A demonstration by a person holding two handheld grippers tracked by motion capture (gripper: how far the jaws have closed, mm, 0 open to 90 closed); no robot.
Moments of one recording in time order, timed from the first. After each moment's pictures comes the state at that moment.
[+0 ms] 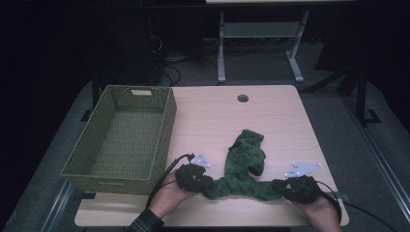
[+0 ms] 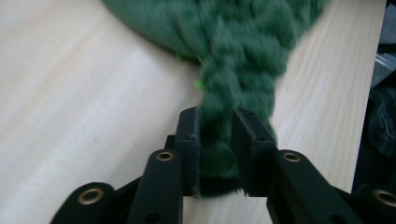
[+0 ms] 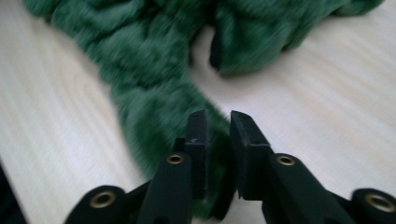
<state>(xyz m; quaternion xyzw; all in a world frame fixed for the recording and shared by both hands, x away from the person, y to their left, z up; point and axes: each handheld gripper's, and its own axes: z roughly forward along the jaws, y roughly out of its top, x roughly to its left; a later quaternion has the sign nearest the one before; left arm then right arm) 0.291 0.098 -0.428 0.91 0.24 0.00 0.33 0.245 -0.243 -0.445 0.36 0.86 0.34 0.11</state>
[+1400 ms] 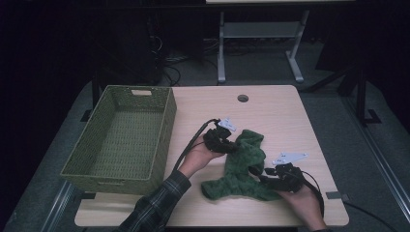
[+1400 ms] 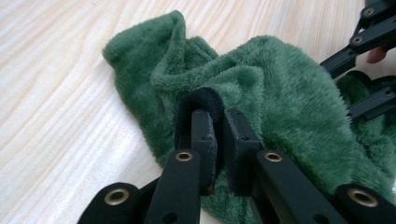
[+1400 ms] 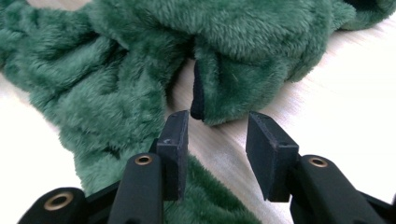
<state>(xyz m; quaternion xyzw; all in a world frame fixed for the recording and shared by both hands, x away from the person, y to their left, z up) 0.392 0.027 -0.418 0.90 0.21 0.01 0.38 0.278 -0.217 -0.457 0.40 0.84 0.35 0.10</state>
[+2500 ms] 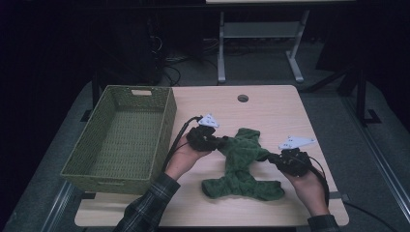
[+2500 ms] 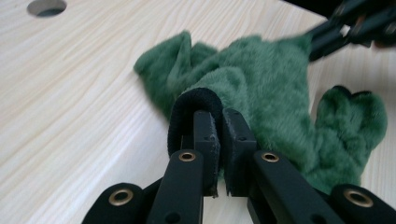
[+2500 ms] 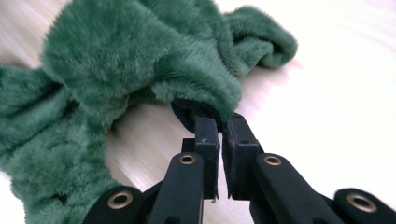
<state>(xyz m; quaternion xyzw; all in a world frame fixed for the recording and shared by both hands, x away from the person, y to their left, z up) 0.372 0.075 -0.391 0.88 0.24 0.05 0.40 0.302 -0.229 -0.418 0.40 0.83 0.35 0.17</state>
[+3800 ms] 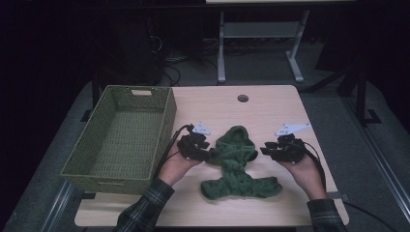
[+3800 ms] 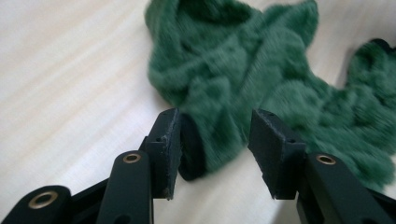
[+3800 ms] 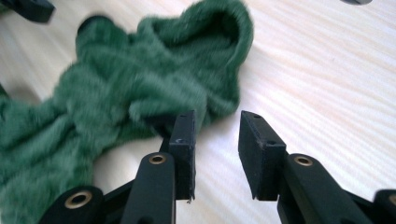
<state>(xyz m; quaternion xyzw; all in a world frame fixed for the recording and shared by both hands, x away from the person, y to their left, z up) 0.364 0.091 -0.403 0.89 0.29 0.08 0.35 0.345 -0.227 -0.412 0.38 0.84 0.37 0.13</state>
